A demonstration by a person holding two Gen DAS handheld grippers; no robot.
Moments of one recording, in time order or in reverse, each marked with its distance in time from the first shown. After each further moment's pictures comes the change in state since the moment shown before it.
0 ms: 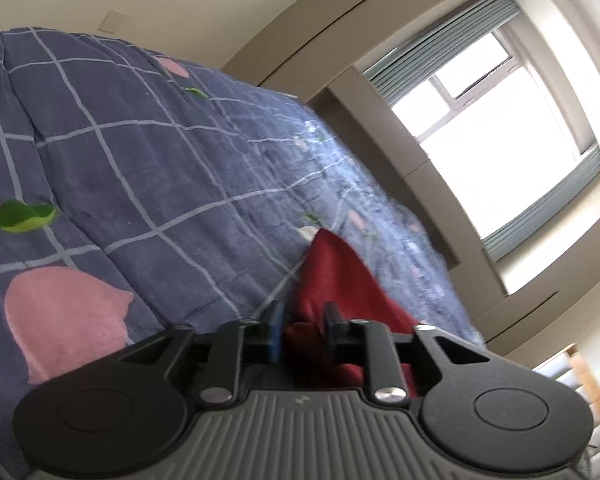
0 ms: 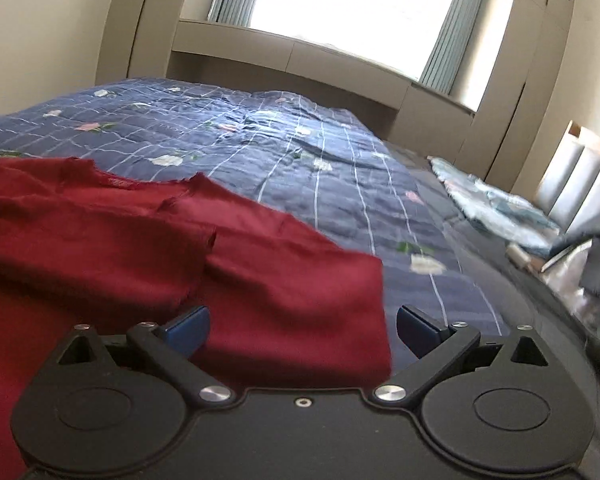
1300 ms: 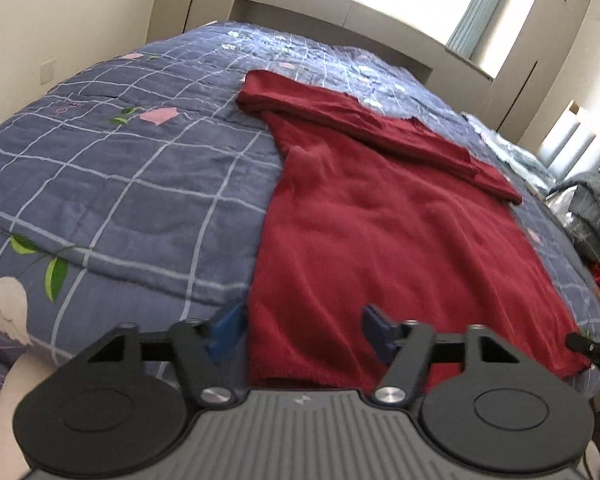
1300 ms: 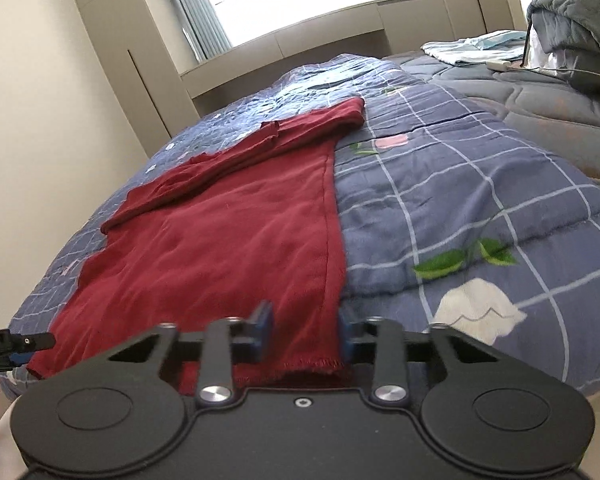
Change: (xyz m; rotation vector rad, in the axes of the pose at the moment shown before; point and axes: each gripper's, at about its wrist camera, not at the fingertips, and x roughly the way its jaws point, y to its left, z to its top) left arm -0.237 -0.062 -0.132 0.548 0.370 0.162; right arm -0.241 -0.044 -0.179 0.522 0.078 0.360
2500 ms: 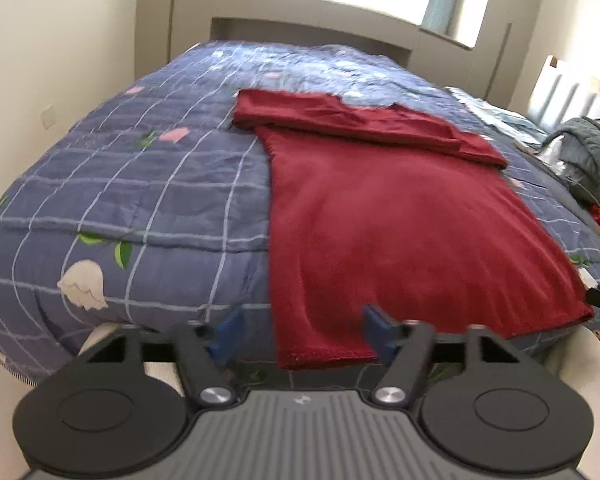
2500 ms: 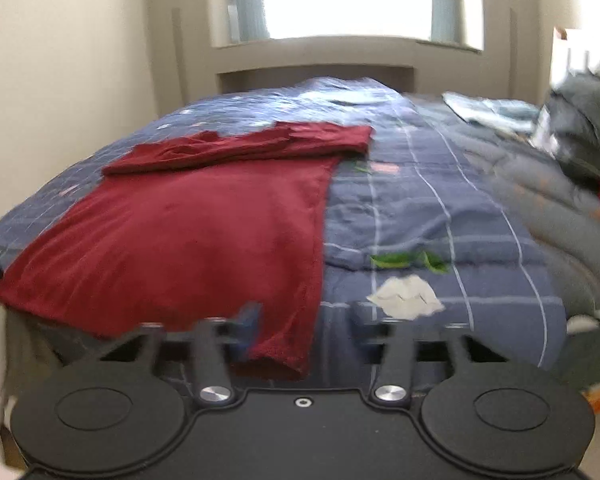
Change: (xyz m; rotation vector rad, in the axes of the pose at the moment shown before) left arm -0.077 -0.014 -0.040 0.178 -0.023 0.042; right arm -0.060 0.013 -0.026 -0.334 -0.029 -0.072
